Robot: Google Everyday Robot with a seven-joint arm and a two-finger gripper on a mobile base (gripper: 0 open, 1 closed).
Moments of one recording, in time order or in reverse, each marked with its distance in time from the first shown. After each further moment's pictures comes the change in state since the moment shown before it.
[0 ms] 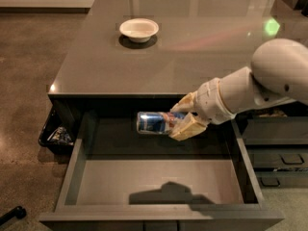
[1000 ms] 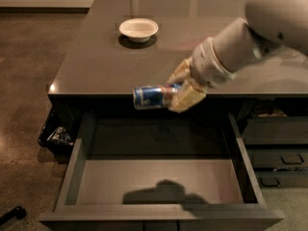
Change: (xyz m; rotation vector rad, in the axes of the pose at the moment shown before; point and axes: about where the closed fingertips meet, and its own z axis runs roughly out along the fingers) arm -0.045 -0.049 -0.035 -0.016 0.088 -0.103
